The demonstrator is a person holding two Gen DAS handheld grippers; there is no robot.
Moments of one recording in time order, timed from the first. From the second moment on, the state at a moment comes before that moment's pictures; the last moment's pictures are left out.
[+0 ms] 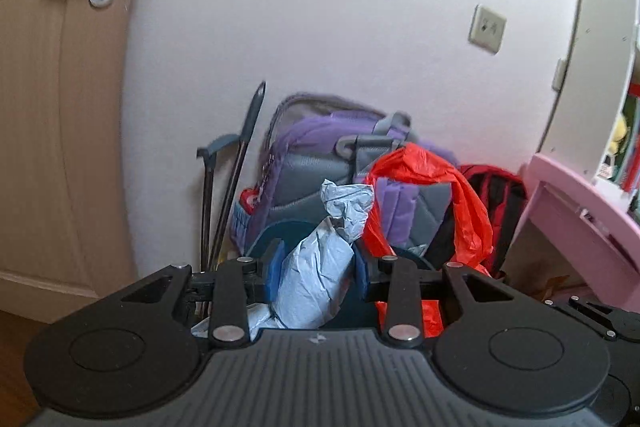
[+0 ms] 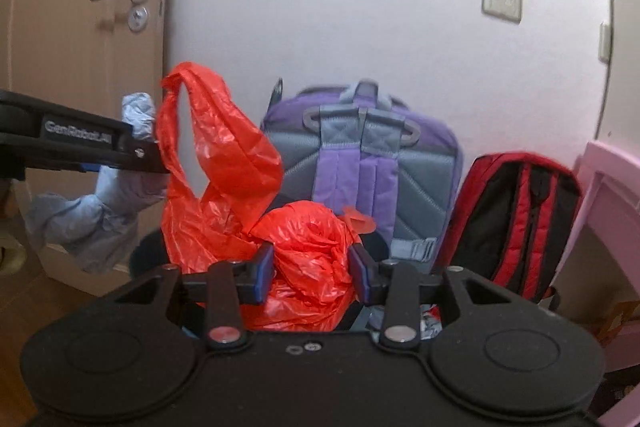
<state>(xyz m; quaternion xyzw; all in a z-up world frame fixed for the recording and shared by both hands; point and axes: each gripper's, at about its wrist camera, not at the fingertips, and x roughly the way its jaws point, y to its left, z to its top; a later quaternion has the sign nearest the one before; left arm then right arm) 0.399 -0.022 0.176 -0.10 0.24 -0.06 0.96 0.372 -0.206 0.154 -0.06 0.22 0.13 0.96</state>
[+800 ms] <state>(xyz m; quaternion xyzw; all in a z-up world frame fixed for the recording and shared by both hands) 0.480 -0.060 0.081 -0.03 0.37 -0.05 0.93 0.418 -0.183 0.093 -0.17 0.30 0.16 0.92</state>
